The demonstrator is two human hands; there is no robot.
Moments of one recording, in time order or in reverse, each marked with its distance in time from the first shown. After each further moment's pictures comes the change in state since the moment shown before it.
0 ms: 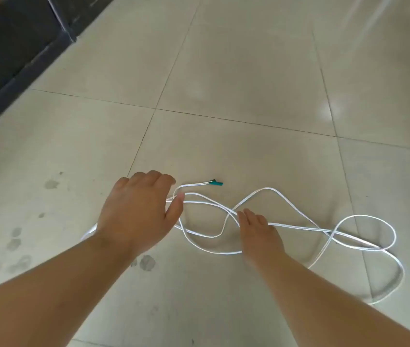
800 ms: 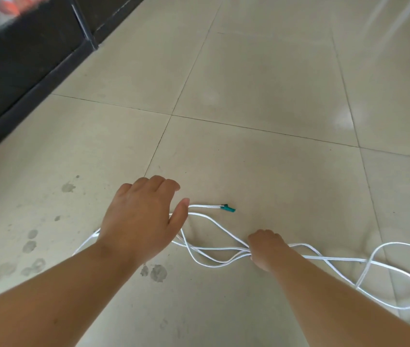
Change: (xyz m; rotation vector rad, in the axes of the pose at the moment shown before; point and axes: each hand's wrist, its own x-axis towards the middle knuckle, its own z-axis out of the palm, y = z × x) left_hand 0.002 -0.015 -0.003 0.050 0.012 -0.048; right_hand 0.043 0.001 0.013 -0.217 -0.202 -0.072
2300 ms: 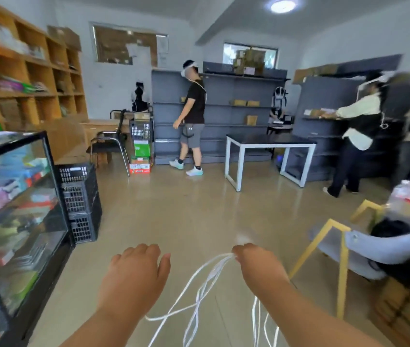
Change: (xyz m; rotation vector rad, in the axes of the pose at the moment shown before) left_hand 0.205 0.111 -0.737 -0.168 0.434 0.341; right_hand -0.499 0.186 -0.726 0.295 0.733 0.423
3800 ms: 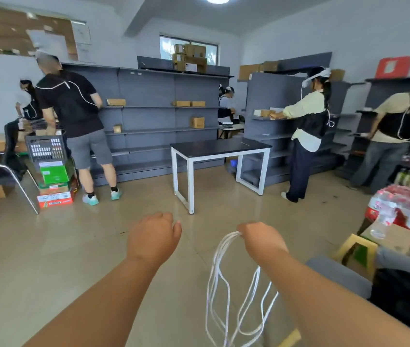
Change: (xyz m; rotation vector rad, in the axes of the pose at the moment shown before) left_hand 0.623 0.183 0.322 0.000 -0.028 0.203; right_hand 0.522 0.362 -0.041 -0.055 0.048 0.319
